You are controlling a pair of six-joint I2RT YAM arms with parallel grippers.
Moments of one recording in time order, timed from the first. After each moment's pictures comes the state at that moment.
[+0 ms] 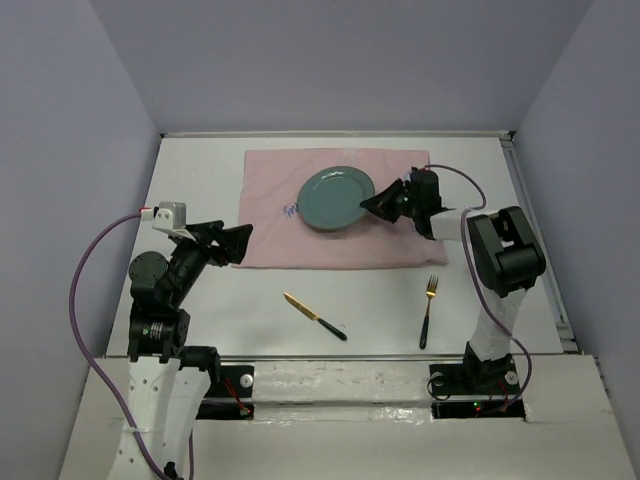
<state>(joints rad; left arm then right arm) -0.04 0.46 0.62 -0.14 0.38 -0.44 0.26 1.93 1.05 0.43 -0.44 1.10</state>
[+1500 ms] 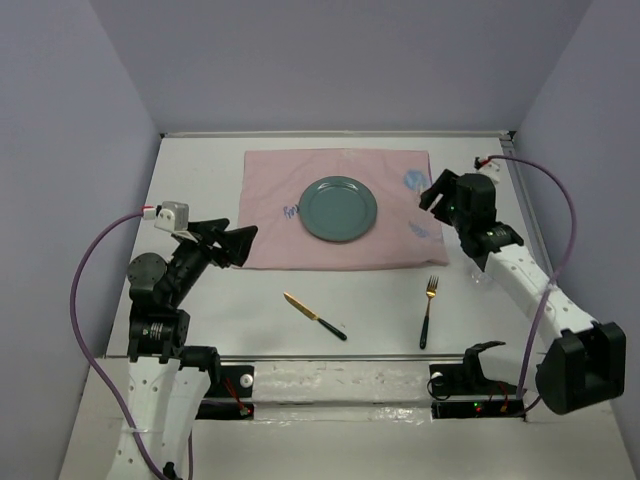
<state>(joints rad) -0.05 0.46 0.62 -0.10 0.45 -0.44 0.25 1.22 0.89 -0.14 0.21 0.62</state>
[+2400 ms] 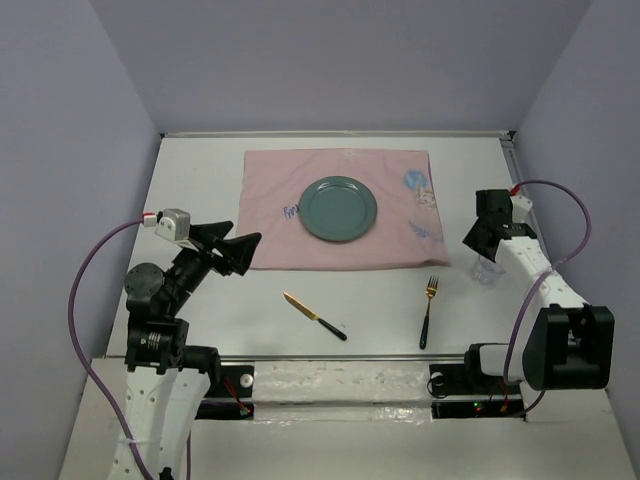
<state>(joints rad) -0.09 0.40 0.62 -0.10 0.48 -0.43 0.00 1.26 0.87 -0.55 0.46 0.57</state>
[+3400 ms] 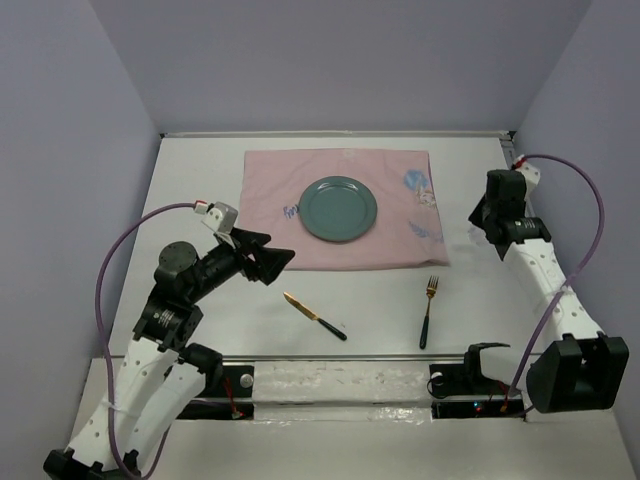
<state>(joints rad) -0.38 0.55 0.63 -0.14 0.45 -0.39 0.02 1.16 0.96 -0.49 0.39 0.48</state>
